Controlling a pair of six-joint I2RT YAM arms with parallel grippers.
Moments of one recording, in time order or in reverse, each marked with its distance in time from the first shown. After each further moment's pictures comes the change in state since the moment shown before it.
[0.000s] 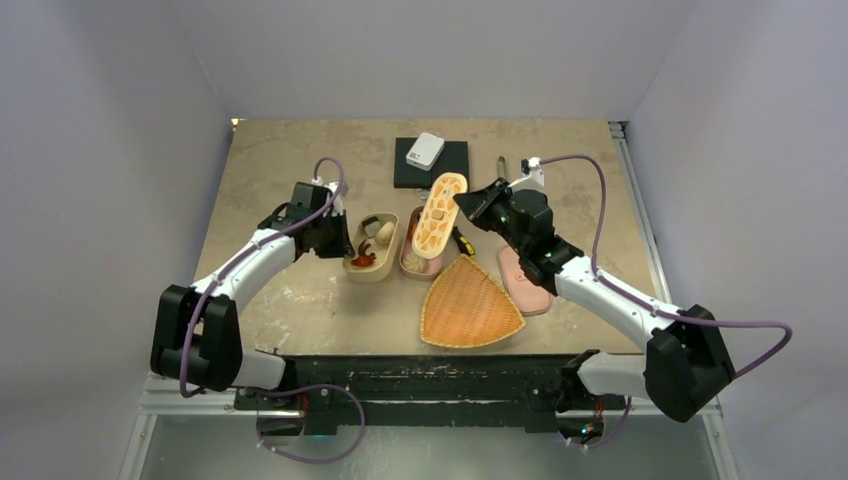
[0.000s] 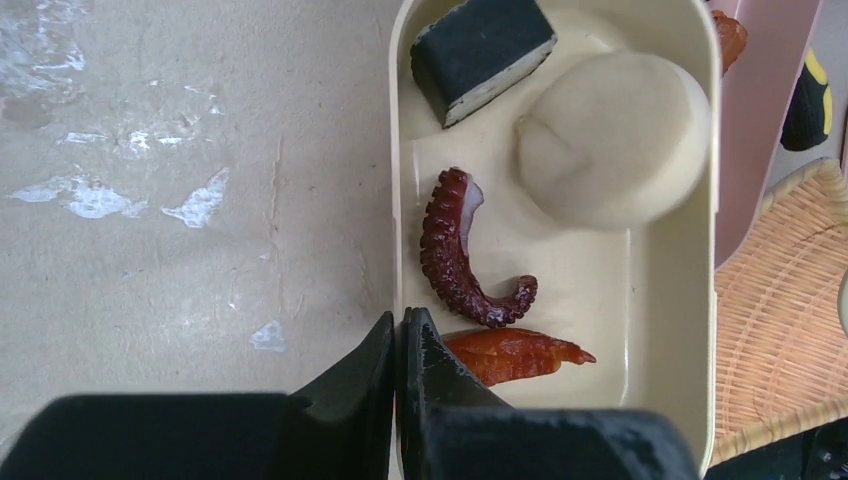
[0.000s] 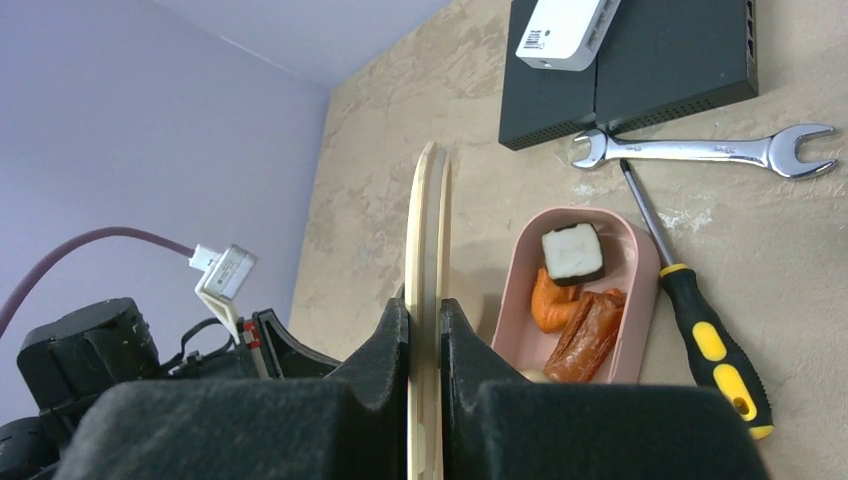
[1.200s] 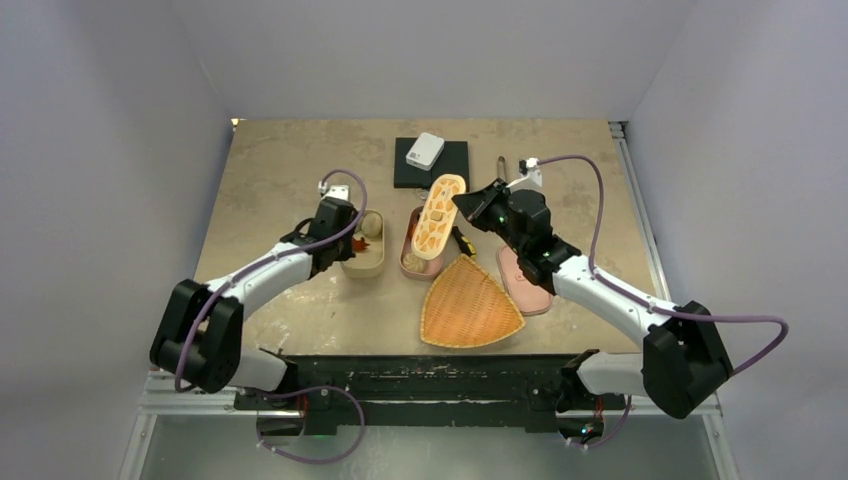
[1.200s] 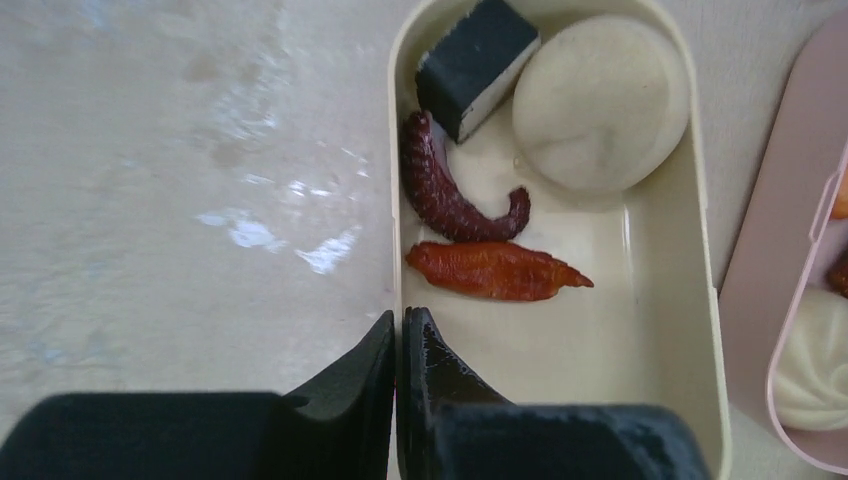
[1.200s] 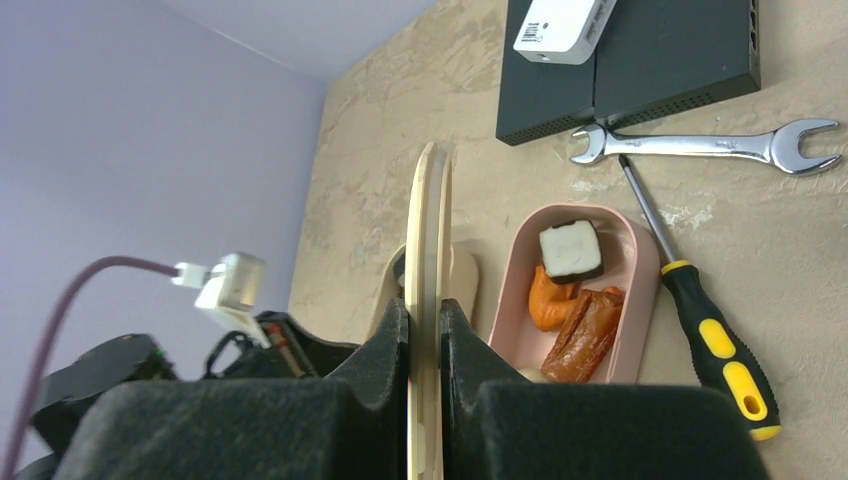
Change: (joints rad) left arm -0.160 -0.023 -0.117 0.202 -0.516 -0.039; right arm 0.000 0.021 -0.002 0.013 -0.008 0.000
